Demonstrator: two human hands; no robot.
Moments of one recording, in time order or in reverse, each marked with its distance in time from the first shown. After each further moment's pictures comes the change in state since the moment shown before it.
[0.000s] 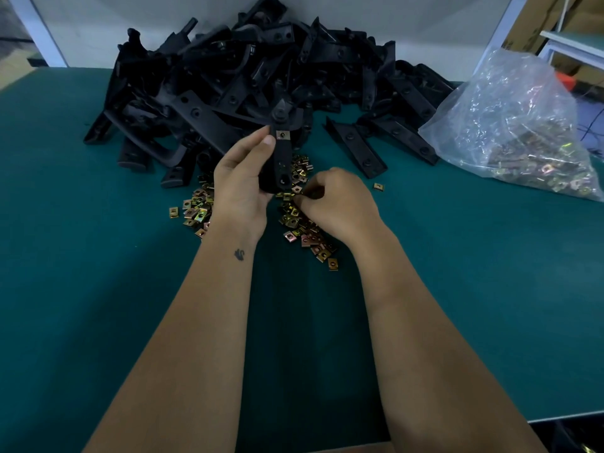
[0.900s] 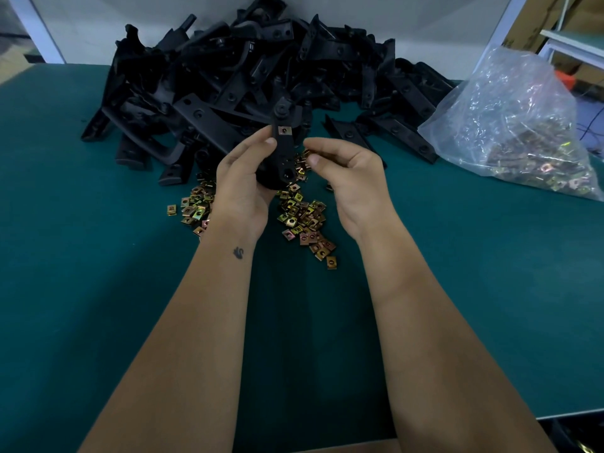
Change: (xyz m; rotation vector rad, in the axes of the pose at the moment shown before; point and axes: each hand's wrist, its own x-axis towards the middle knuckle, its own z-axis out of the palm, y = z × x) left_hand -0.006 0.004 0.005 0.011 -0.034 -0.058; right_hand 0.004 0.001 -0.009 1.078 0.137 0.025
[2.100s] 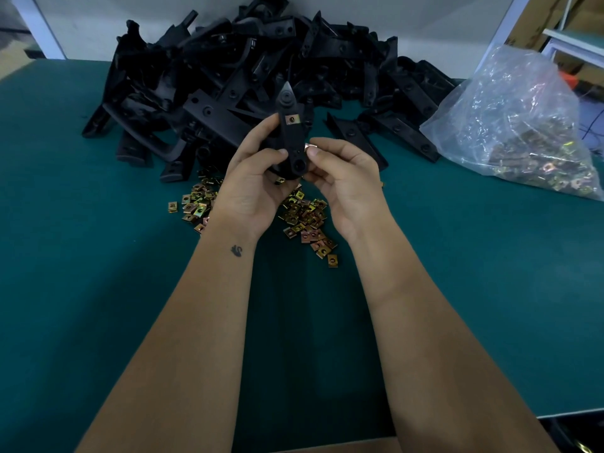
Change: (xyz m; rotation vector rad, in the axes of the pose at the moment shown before) left_hand 0.000 -0.002 -0.002 -0.012 -0.203 -0.034; right_hand -0.006 -0.004 0.012 0.303 0.057 0.174
